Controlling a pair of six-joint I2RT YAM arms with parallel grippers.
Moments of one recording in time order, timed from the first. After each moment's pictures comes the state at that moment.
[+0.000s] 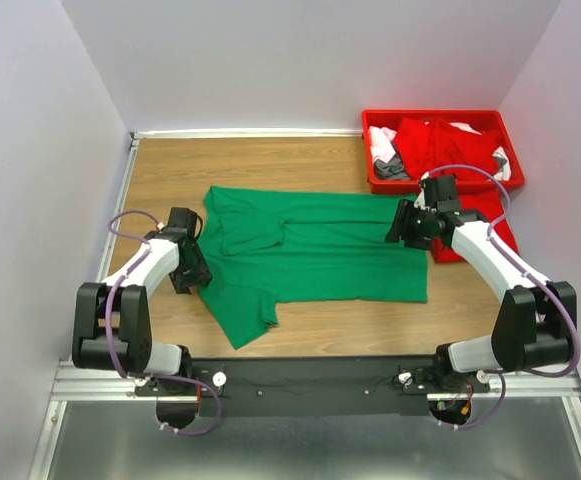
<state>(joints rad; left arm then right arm) -0.07 1.38 0.75 -0.69 -0.09 -0.53 0.14 1.40 0.95 -0.53 -0.14 0.37</state>
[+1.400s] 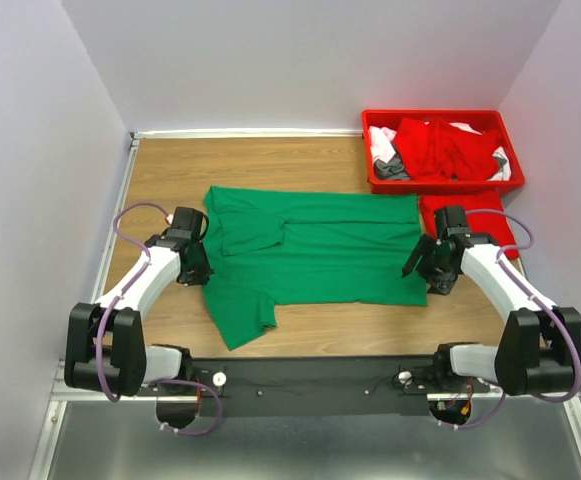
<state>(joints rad) -0.15 1.29 0.74 -0.67 -0.07 -0.47 0.05 1.27 0.76 -0.74 -0.01 0.61</state>
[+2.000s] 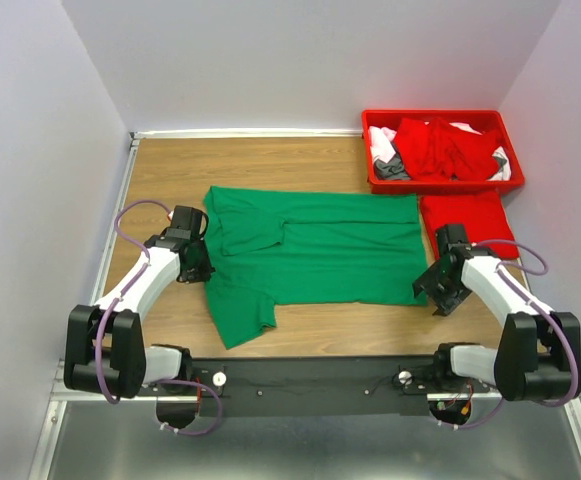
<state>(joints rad) -0.15 1.28 0.74 -0.63 -0.03 -0.44 0.02 1.25 0.64 -0.83 0.14 0.88</state>
